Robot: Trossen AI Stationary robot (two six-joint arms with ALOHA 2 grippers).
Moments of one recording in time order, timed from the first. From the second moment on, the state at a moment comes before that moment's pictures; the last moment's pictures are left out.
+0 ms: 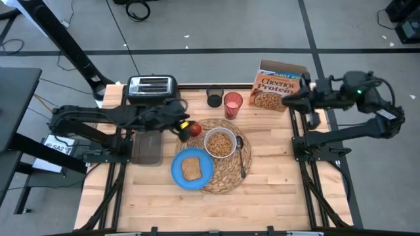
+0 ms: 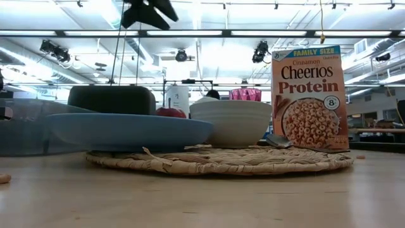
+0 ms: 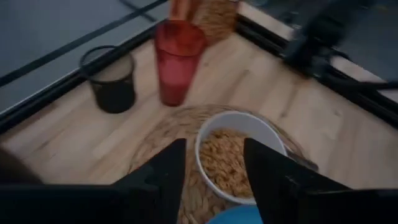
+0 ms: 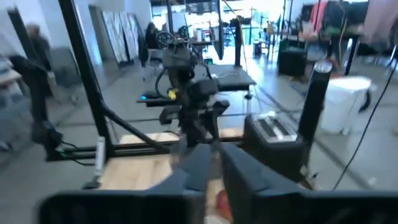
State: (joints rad) left arm -0.03 1.27 1.22 -0.59 -0.42 -0.56; right arm -0.07 0.72 1.28 -0.62 -0.05 0.01
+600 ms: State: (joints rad) left arm -0.11 0.65 0.74 -0.51 -0.35 -0.47; right arm -0.07 0.28 0.63 -0.36 0.03 0.09
